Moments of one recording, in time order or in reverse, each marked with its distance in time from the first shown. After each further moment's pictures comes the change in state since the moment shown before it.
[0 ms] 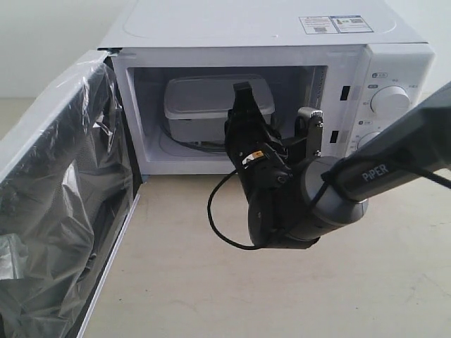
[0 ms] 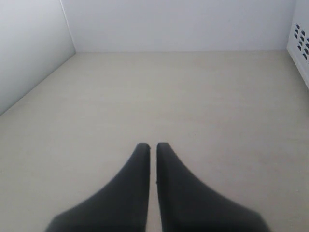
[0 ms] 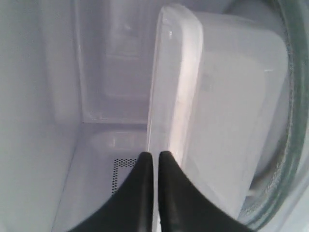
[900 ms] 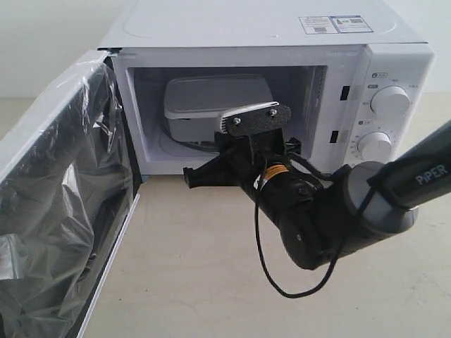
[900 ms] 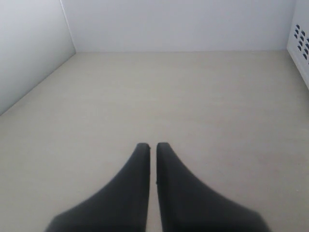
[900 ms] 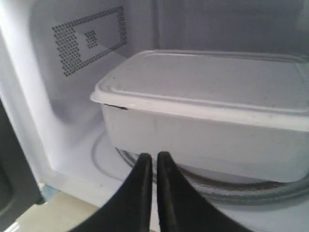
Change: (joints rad) left arm 0.000 0.000 0.000 0.000 0.000 0.000; right arm -0.032 -0.096 0.163 -0.336 0.094 -1.261
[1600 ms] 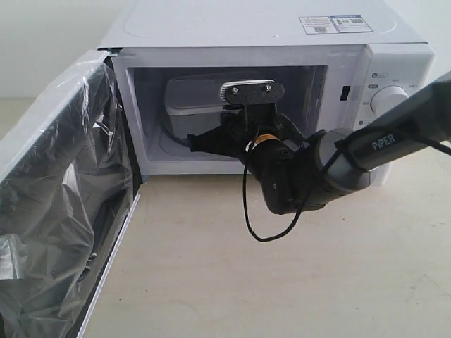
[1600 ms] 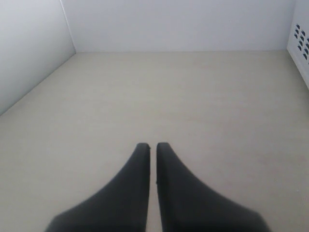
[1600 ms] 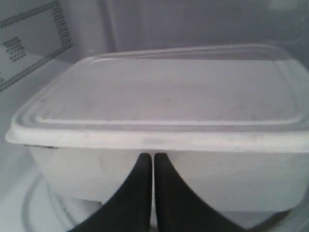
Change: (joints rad) left arm 0.000 0.000 0.000 0.000 0.000 0.000; right arm -0.092 0.121 -0.261 0.068 0.181 -0.014
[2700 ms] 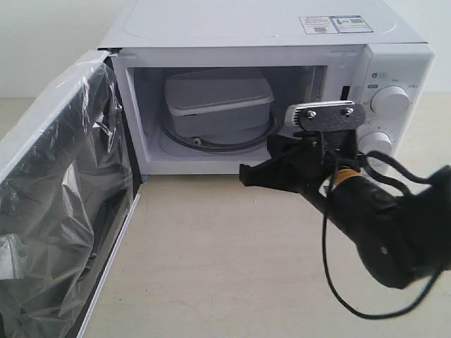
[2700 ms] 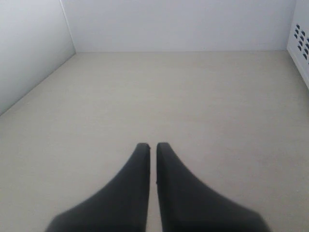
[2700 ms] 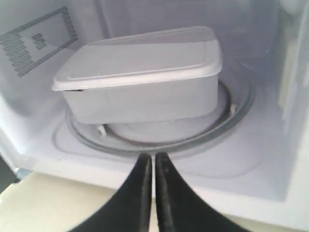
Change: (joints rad) left arm 0.000 0.000 0.000 0.000 0.000 0.000; right arm -0.014 -0.337 0.522 -0.111 -0.157 0.148
